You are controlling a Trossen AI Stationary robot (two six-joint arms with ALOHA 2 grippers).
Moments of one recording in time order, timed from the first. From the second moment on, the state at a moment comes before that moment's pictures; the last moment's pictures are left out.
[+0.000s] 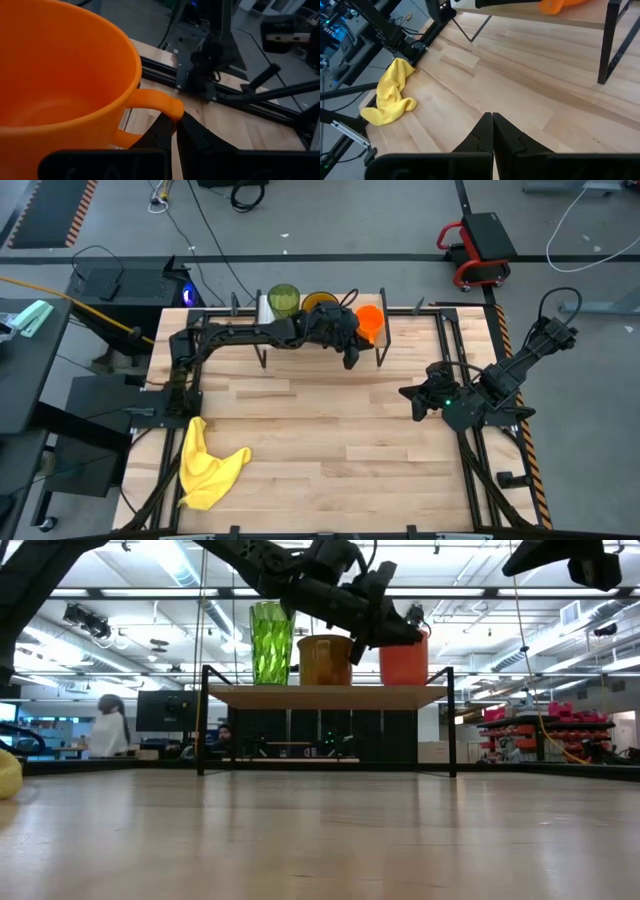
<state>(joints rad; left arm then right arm) 0.29 2.01 1.58 0.08 0.27 -0.23 0.63 0.93 0.92 -0.92 0.82 1.42</state>
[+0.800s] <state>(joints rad) 0.29 2.01 1.58 0.04 0.25 -0.25 0.63 0.93 0.92 -0.92 0.82 1.41</state>
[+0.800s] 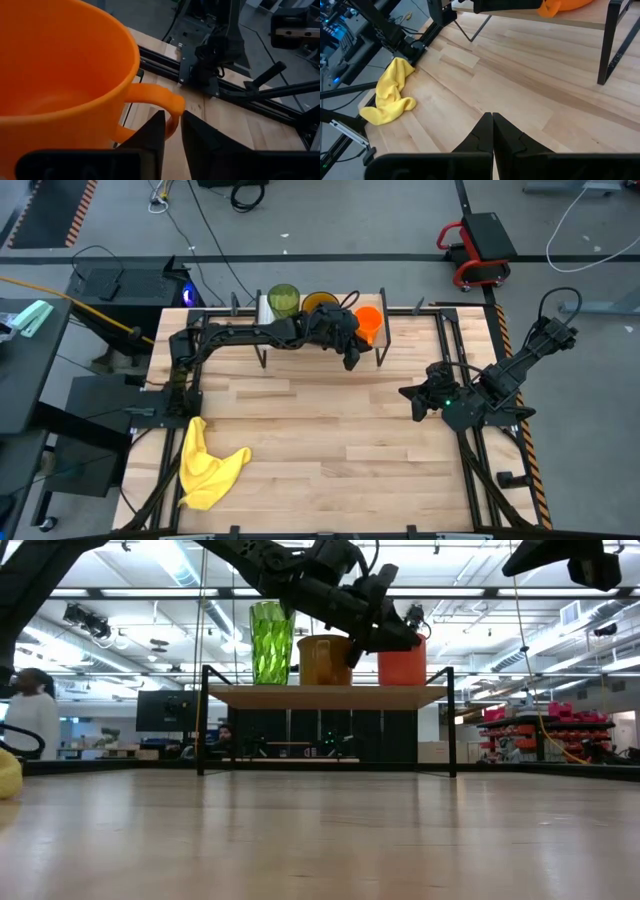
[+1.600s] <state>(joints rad) 0.29 2.01 1.65 -0.06 0.25 -0.27 0.63 0.93 0.92 -0.92 0.82 1.41</state>
